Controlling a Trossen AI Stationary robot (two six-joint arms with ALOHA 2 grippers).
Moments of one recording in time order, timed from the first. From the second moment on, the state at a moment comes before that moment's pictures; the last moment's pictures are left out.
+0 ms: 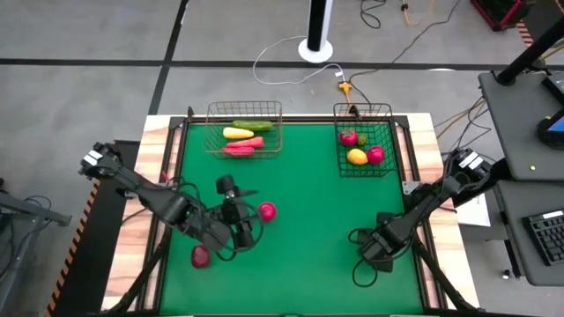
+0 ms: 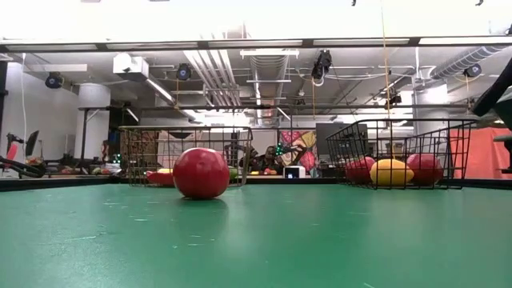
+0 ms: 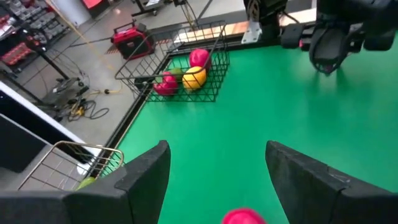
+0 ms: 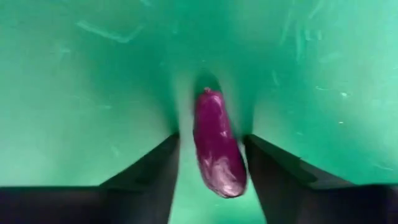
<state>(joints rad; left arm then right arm) -0.54 1.40 1.23 -0.57 -0.91 -0.28 0.67 1.59 0.78 -0.87 -0.15 0.90</state>
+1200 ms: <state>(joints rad) -0.74 1.47 1.22 -1.13 -1.00 -1.17 0.10 1.60 1.10 0.28 0.31 -0.14</state>
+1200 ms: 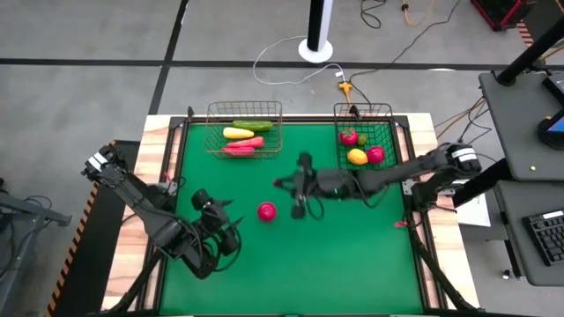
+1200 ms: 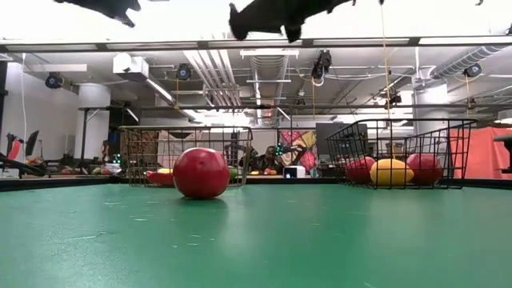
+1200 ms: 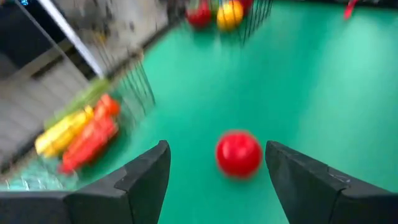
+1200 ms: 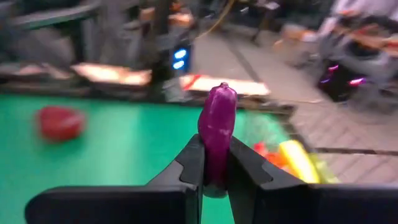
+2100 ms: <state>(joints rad) -0.79 1.49 1.21 -1.36 -0.56 -1.29 -0.33 2.19 1.77 -0.01 0.01 0.05</state>
